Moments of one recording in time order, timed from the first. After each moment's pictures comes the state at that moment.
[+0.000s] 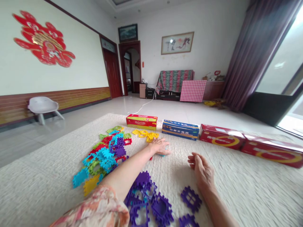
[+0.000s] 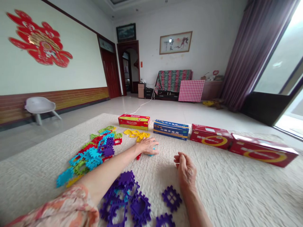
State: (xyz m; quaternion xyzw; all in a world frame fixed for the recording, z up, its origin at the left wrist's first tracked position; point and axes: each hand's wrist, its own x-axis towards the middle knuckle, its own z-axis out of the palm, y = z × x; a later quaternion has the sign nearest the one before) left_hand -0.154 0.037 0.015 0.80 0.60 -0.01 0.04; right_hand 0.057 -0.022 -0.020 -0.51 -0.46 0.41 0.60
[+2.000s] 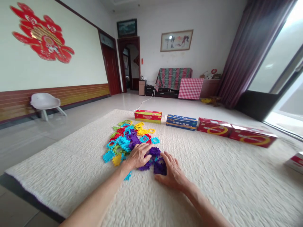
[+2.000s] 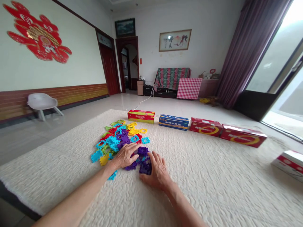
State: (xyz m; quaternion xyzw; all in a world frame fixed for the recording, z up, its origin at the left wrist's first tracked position) left_hand -0.254 -0.177 0.007 0.80 0.57 0.20 -0.03; right_hand -0.030 -0.161 -0.022 -0.42 -0.87 0.17 0.19
